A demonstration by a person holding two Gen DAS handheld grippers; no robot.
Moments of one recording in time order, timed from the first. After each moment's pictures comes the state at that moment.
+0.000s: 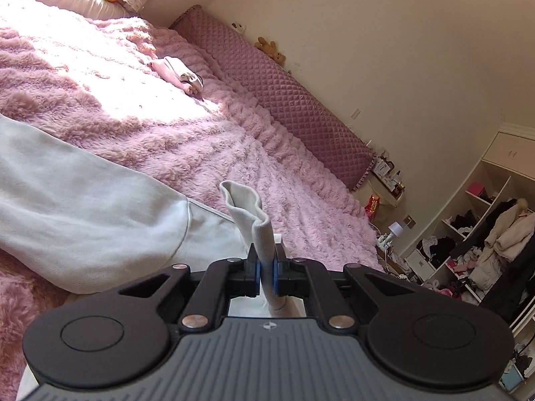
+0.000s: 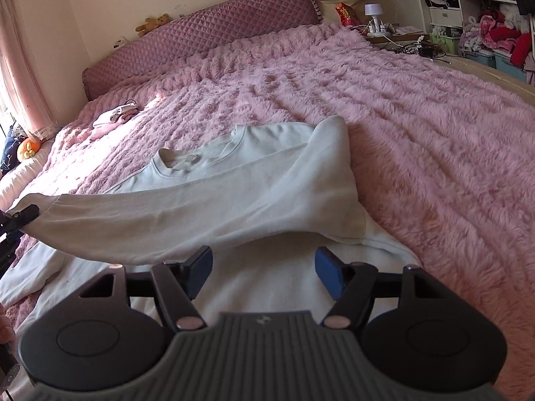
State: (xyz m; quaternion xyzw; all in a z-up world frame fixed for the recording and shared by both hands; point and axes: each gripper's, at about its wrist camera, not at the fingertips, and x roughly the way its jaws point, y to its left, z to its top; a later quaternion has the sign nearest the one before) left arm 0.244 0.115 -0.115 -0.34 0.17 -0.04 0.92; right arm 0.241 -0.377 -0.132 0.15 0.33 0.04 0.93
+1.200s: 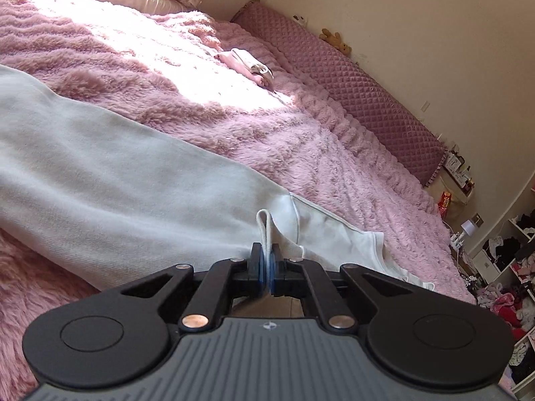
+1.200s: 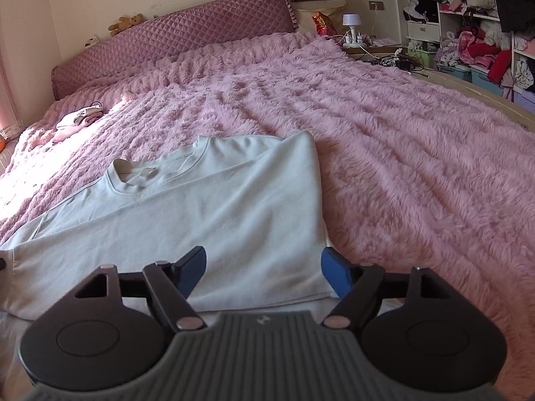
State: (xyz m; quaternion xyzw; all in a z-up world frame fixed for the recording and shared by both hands) left arm 0.273 0.146 -0.157 -0.32 0.22 0.07 0.92; right arm 0.293 -0.376 -0.148 0.12 0.33 -0.03 0.94
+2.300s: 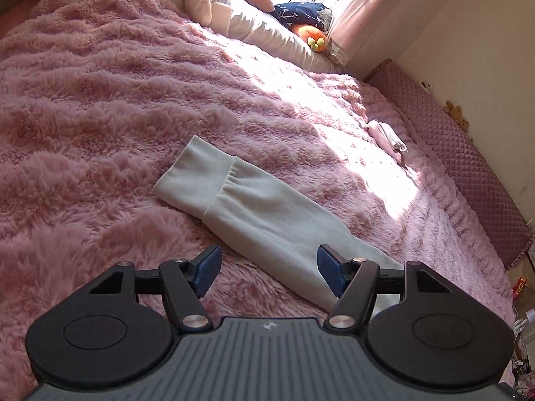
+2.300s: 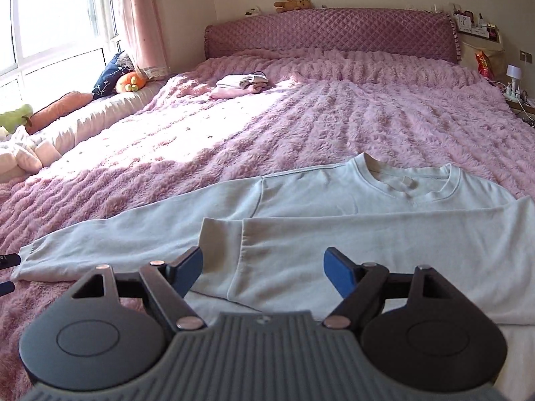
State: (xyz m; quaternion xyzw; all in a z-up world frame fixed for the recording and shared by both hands) left arm 0.086 0.356 -0.113 -0.39 0.20 0.28 0.86; right arm 0.256 -0.126 -0.083 0.02 0.30 0.22 0.93
